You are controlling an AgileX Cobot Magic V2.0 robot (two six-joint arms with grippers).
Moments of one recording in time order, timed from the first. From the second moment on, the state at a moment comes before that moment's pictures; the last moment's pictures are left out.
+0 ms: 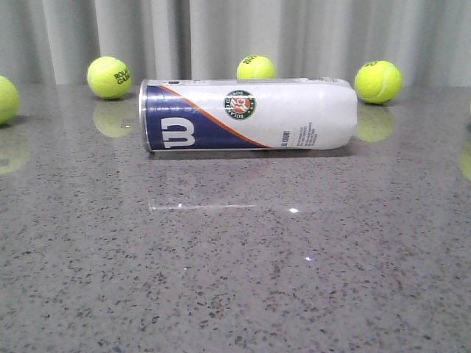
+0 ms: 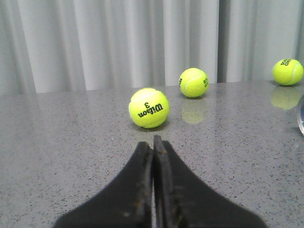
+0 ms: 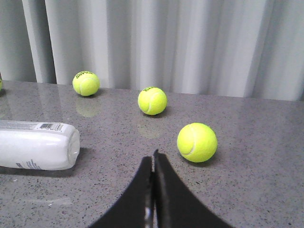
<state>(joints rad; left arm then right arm) -0.06 0.00 0.00 0.07 0.04 -0.01 -0.07 0.12 -0.38 0.32 0.39 -0.32</state>
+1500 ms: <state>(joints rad) -0.06 0.90 -1.02 -0.14 0.86 0.10 -0.07 0.12 -0.38 0.32 0.38 -0.31</state>
